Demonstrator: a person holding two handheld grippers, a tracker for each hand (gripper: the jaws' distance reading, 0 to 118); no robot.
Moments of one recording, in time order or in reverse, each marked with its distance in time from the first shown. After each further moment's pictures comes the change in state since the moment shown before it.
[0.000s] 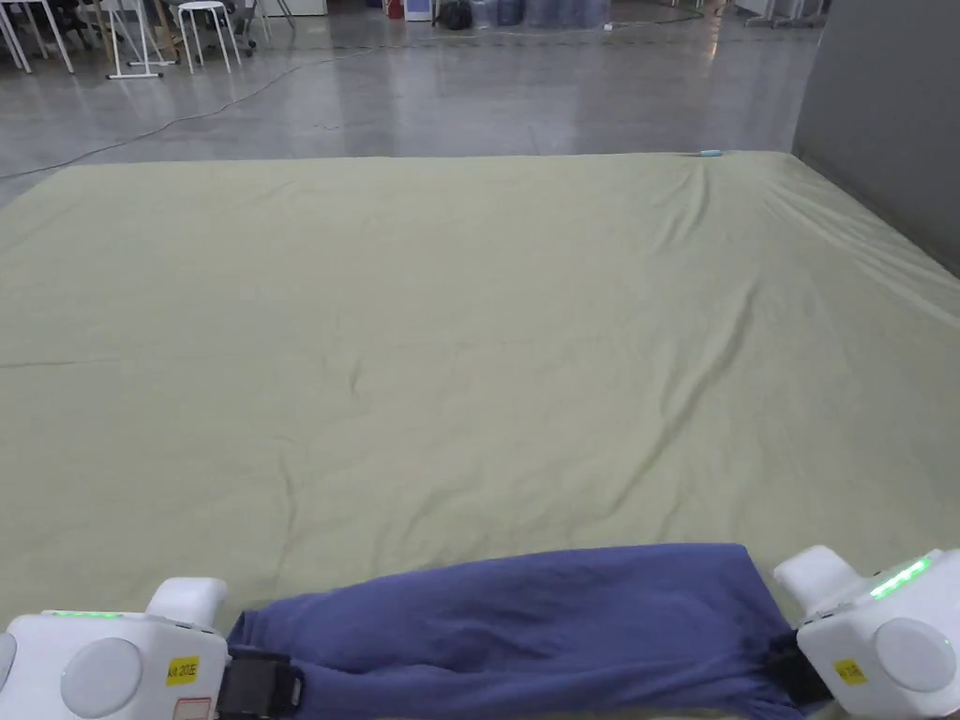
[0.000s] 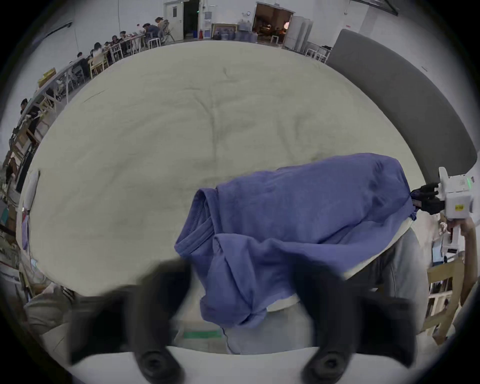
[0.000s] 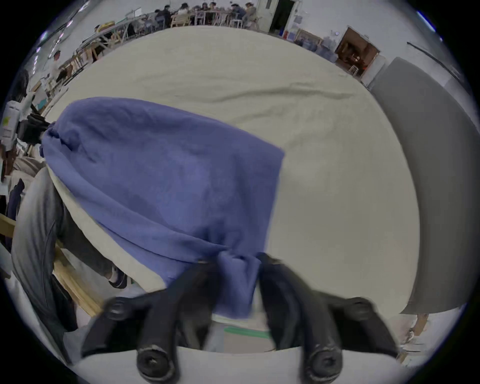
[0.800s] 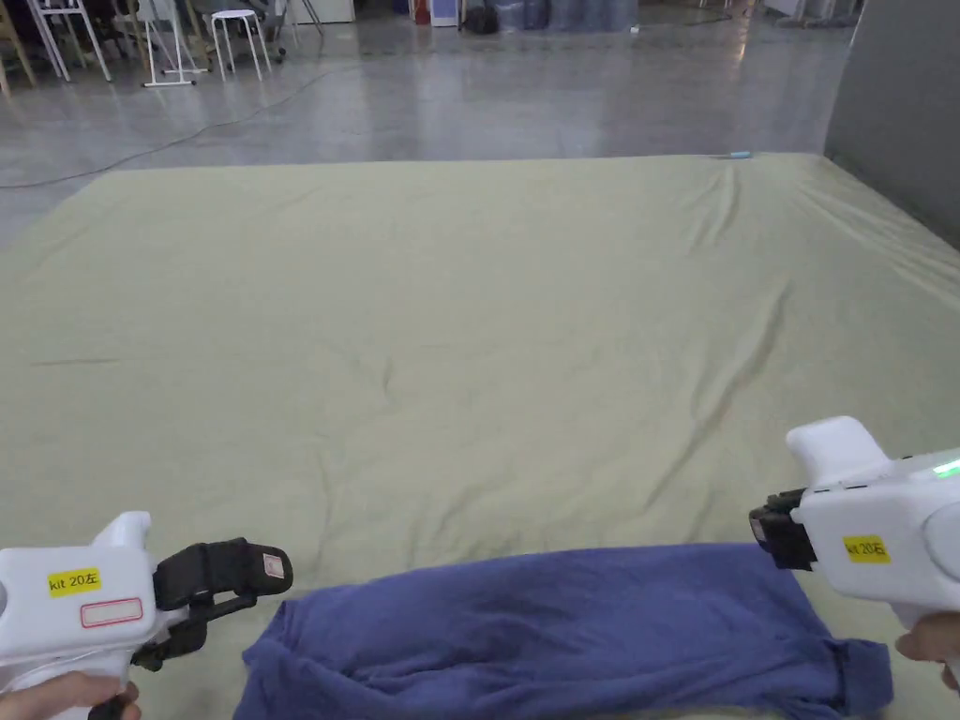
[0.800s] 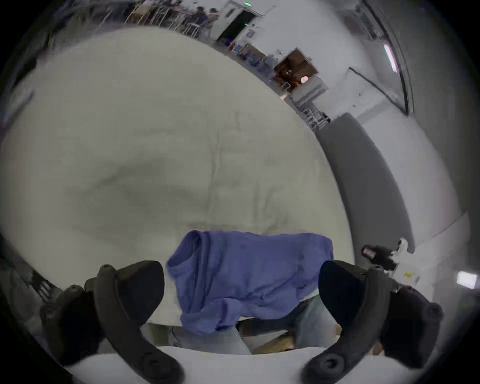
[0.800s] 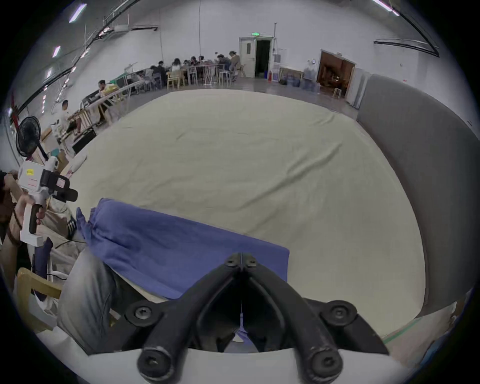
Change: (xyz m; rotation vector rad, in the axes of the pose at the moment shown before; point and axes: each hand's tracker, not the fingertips) left arm 0.111 -0.022 -0.091 0.192 -0.463 0.456; right arm -0.028 0.055 0.098 0.308 0.117 -0.156
